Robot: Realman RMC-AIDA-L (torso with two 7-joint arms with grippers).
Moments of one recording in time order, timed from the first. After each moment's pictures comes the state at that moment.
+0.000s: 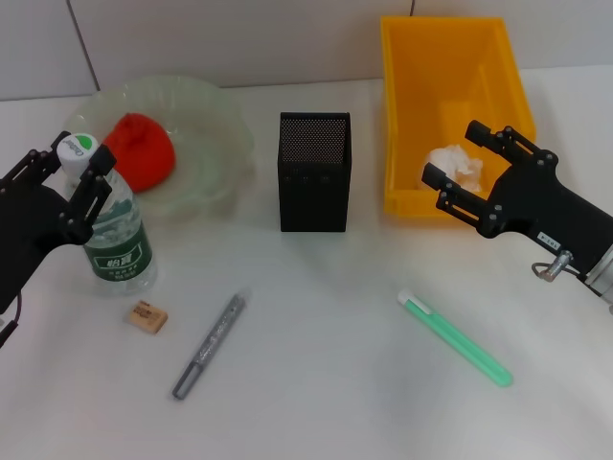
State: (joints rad) left arm -0.38 -2.08 1.21 0.15 0.68 1.44 -0.53; right arm 0.38 2.08 -0.87 -0.27 -1.20 -1.42 0.55
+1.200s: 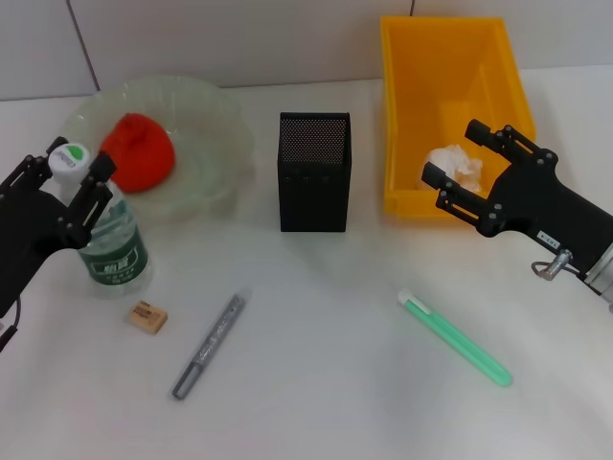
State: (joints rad) left arm -0.38 -2.08 1.22 0.14 0.66 1.43 -0.53; right arm 0.38 2.08 -0.87 -0.27 -1.20 -1.41 0.55
